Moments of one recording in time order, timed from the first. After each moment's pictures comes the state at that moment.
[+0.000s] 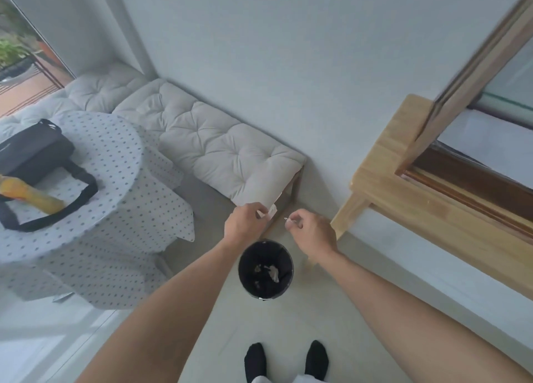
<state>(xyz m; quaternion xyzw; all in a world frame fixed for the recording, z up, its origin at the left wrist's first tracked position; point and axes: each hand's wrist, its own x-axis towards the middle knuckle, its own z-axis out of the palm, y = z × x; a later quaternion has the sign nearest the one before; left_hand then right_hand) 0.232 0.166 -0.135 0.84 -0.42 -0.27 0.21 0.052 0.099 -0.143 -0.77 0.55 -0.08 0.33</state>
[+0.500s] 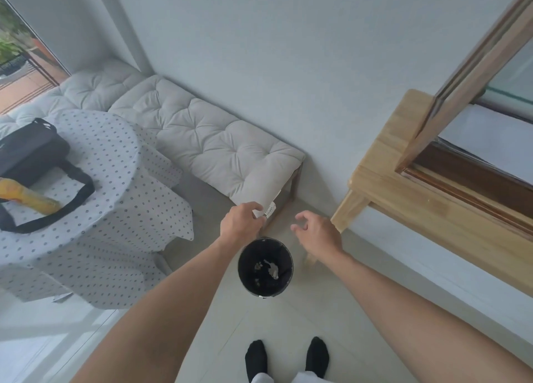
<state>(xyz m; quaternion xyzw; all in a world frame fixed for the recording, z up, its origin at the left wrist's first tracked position) 0.242 0.165 -0.147 0.85 -0.42 -0.28 0.17 0.040 0.090 -0.153 -0.76 0.55 -0.03 0.34</state>
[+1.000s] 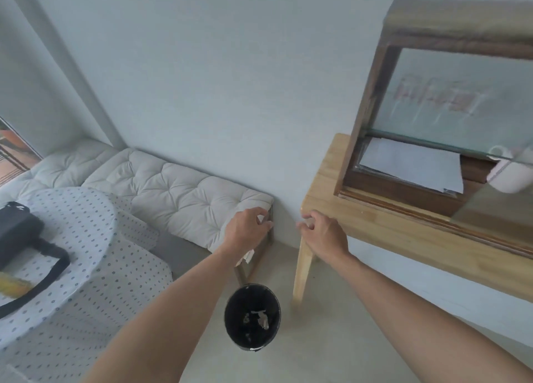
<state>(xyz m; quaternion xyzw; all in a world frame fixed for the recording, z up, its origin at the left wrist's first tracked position) 0.179 0.121 -0.043 0.77 -0.55 -0.23 0.23 -0.033 0.075 -0.049 -0.71 0.61 -0.18 0.30</state>
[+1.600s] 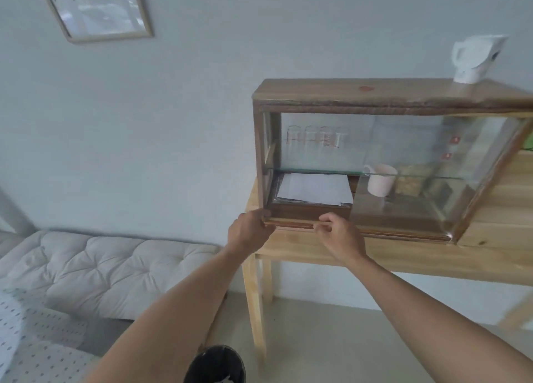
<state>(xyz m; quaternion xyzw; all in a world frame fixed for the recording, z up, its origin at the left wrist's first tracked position) 0.027 0.063 0.050 0.66 -0.69 -0.17 0.23 -0.214 0.095 0.048 -0.60 0.72 -0.29 0.19</state>
